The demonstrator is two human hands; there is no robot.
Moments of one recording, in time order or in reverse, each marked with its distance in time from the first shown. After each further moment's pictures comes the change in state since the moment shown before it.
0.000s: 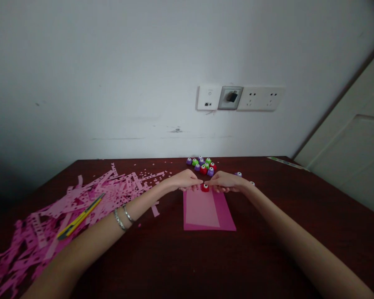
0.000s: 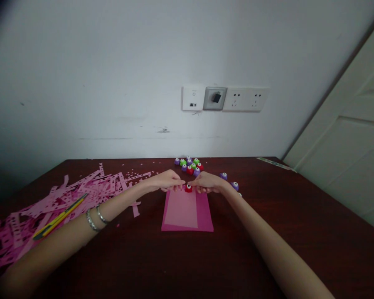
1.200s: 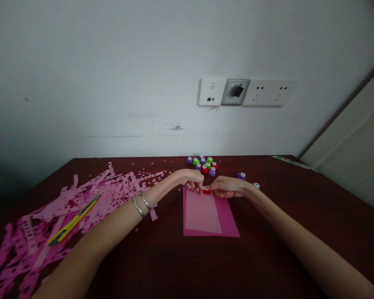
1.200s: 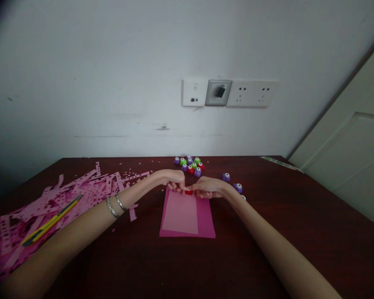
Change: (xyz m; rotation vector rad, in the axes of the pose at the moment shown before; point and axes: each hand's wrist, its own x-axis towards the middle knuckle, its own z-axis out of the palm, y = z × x) left_hand 0.060 -0.001 -0.006 0.066 -0.430 -0.283; right_hand 0.005 0.010 0.005 0.171 -0.163 0.072
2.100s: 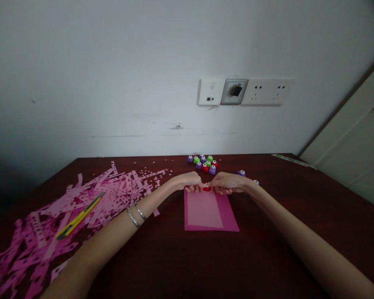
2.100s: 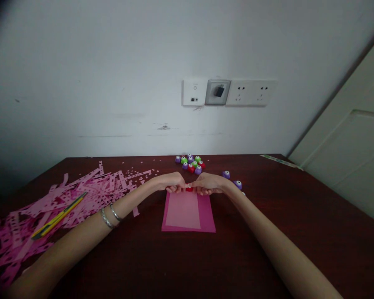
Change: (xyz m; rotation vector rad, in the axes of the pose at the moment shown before) left_hand -0.015 -0.015 0.027 -0.247 0.203 0.115; right_hand -0.007 -0.010 0.004 -0.119 0.068 -0.037
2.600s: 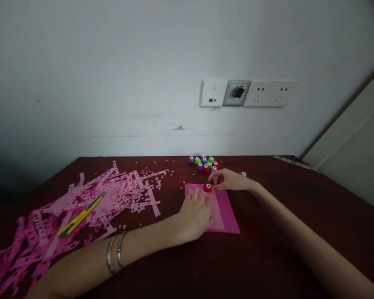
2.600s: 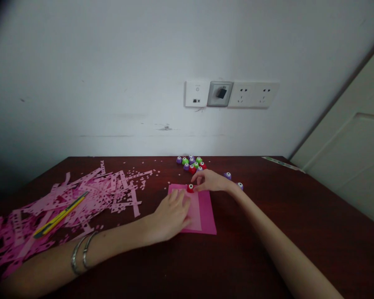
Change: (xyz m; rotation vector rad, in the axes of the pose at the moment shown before) left_hand -0.065 -0.020 0.091 1.133 0.620 0.406; right_hand 0.002 0.008 -0.017 -0.334 0.162 -0.310
